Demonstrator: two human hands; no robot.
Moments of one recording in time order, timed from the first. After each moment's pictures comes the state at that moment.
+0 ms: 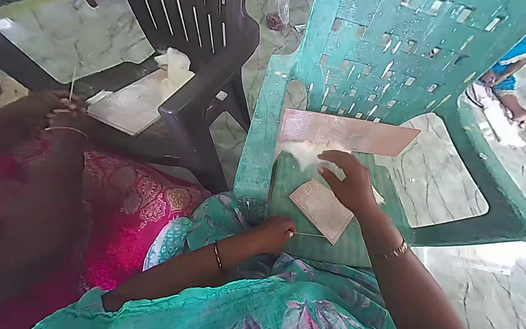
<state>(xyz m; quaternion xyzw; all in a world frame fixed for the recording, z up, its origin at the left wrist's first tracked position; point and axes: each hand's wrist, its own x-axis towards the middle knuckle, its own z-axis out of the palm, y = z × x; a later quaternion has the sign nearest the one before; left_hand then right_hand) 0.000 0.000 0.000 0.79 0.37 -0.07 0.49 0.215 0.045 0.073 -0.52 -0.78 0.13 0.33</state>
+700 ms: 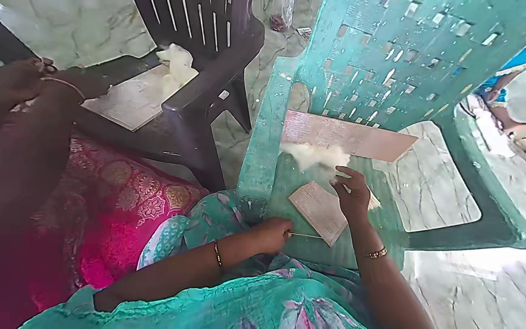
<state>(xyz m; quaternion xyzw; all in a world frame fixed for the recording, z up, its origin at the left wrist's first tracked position) -0.001 0.011 -0.009 0.78 0.35 -0.08 0.51 0.252 0.039 -0.004 -0.56 -0.67 0.11 0.46</state>
